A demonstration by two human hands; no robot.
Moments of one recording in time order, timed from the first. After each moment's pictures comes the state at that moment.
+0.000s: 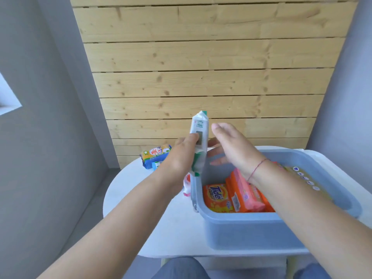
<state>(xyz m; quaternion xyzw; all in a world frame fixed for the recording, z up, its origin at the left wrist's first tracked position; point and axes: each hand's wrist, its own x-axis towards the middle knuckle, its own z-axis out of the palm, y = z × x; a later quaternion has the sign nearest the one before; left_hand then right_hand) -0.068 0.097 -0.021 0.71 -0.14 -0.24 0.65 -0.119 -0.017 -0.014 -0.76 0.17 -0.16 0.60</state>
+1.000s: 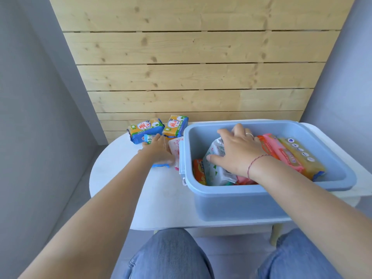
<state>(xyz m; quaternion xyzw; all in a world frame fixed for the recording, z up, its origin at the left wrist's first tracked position) 0.058 0.084 -0.171 0.95 -0.27 -0.14 0.06 -0.148 -0.037 -0.069 -0.97 0.24 -0.01 0.06</state>
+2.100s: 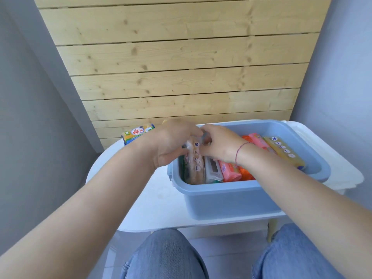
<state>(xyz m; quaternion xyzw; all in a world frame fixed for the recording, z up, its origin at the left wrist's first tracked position) -0.091 0.079 -0.014 0.71 -0.25 -0.38 0.54 -0.145 -0.044 -0.048 -0.94 0.15 -0.02 0.32</state>
